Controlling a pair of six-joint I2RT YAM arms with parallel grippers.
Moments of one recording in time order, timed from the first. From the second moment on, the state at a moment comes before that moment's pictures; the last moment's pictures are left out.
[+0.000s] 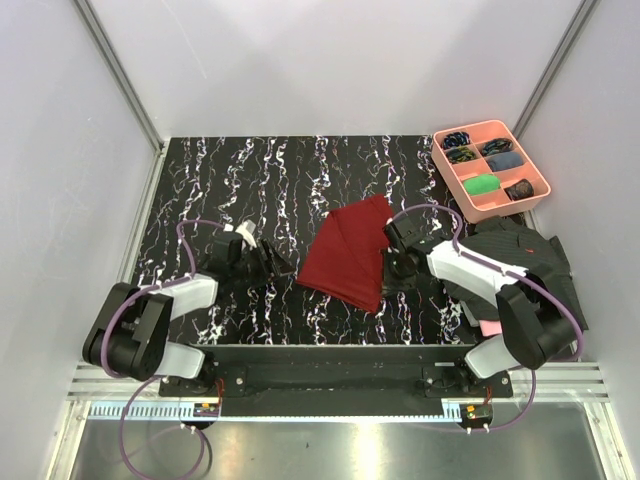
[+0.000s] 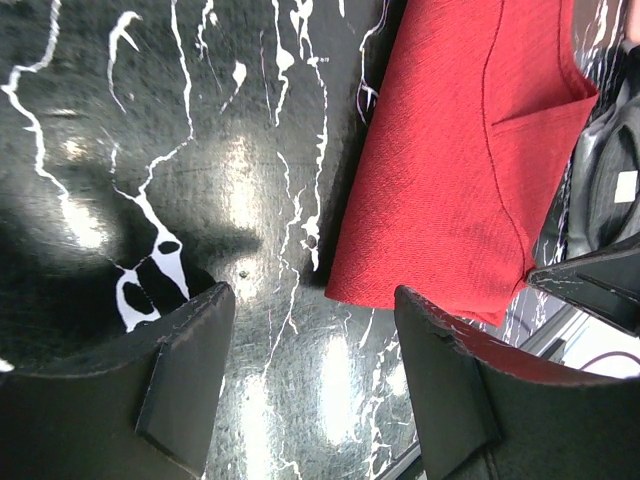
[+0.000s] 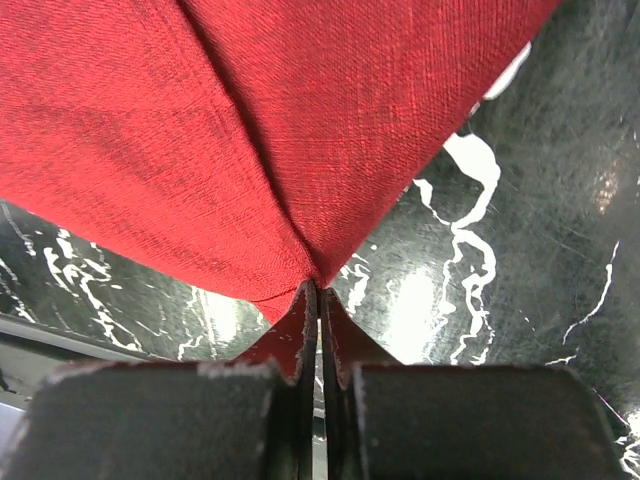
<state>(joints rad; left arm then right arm) -0.29 1.36 0.43 0.22 0.41 -0.73 0.55 1.48 0.86 -0.57 -0.11 0.58</state>
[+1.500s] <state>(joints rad) -0.39 1.56 0.45 0.39 0.48 -0.79 0.56 1.45 0.85 -0.62 -0.06 0.56</state>
